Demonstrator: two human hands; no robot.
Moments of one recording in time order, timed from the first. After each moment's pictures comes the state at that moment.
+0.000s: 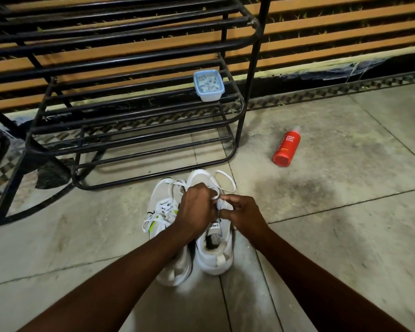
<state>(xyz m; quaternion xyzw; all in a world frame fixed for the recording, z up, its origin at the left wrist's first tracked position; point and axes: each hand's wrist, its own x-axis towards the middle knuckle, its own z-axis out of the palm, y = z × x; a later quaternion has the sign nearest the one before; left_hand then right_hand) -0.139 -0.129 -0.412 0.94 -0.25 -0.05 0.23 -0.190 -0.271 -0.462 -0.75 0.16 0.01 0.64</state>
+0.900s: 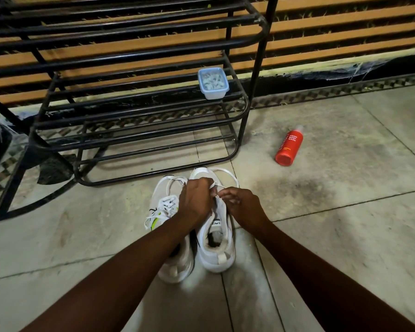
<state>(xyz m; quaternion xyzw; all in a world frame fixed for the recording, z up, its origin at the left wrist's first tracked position) -0.124 -0.133 -0.418 0.95 -0.14 -0.09 0.25 -0.176 -0.274 -0.455 -0.85 0.11 -0.01 0.52</state>
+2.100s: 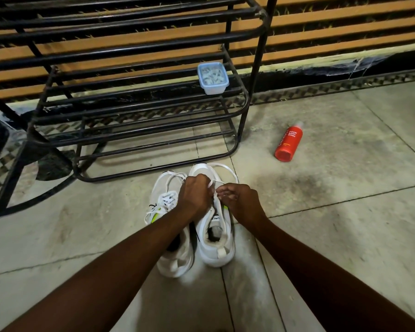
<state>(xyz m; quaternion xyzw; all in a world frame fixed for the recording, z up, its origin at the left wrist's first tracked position) -0.115 -0.127 -0.430 0.95 -0.13 -0.13 0.25 -0.174 -0.272 -0.462 -0.86 0.10 -0.02 0.50</state>
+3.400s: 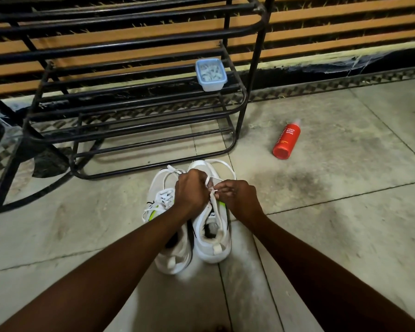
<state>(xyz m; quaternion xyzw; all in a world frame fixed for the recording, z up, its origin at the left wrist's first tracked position) -0.121 -0.130 -0.424 0.94 -0.09 -0.09 0.32 -0.173 -0.271 -0.461 -0.82 0.14 -0.01 0.55</state>
